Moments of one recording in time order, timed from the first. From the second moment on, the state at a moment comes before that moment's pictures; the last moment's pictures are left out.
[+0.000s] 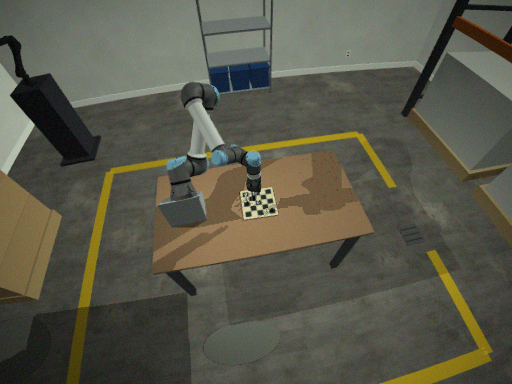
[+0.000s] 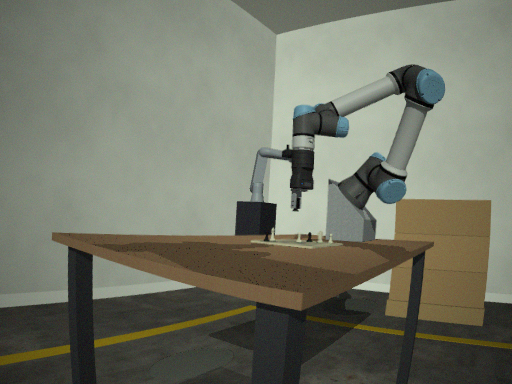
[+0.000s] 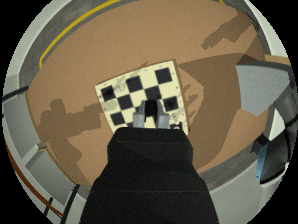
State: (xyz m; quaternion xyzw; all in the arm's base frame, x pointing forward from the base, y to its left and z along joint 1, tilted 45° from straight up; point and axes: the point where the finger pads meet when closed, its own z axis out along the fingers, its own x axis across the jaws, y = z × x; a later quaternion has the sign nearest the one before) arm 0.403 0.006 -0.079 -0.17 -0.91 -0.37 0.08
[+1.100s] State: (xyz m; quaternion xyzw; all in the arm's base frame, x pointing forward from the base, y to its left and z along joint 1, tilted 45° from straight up) arm 0.476 0.065 -0.037 -0.03 -0.92 -0.38 0.02
